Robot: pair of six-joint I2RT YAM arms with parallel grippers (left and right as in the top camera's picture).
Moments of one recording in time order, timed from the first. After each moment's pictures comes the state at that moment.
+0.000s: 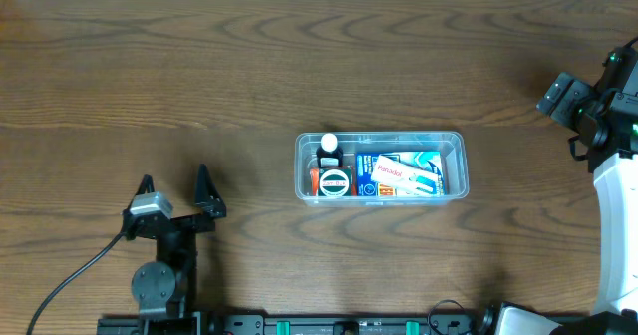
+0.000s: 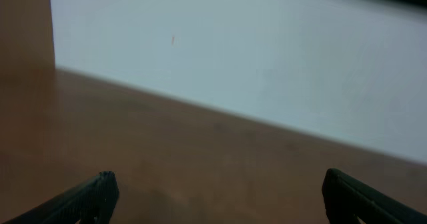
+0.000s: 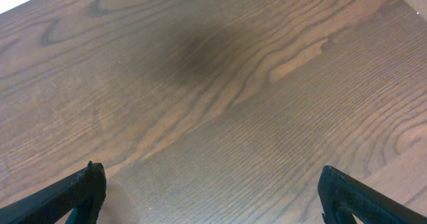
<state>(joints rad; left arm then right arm) 0.05 0.01 0.03 -0.01 -0.05 -0.25 -0.28 1.39 1.23 -0.70 0.17 0.26</state>
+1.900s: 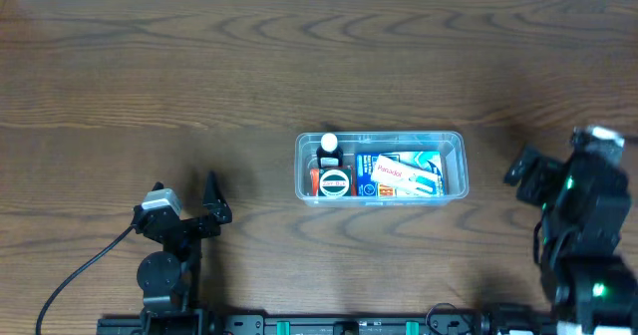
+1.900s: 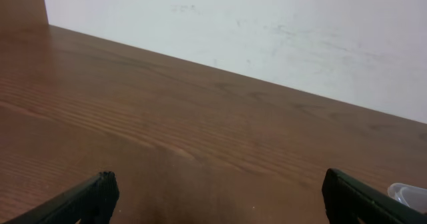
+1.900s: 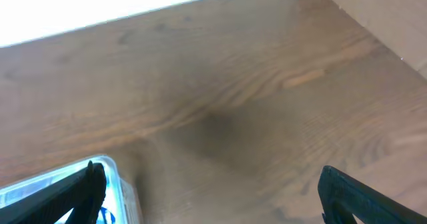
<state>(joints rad) 0.05 0.02 0.02 -0.12 -0.03 -0.25 -0.04 0.67 0.78 -0.64 0.28 0.23</state>
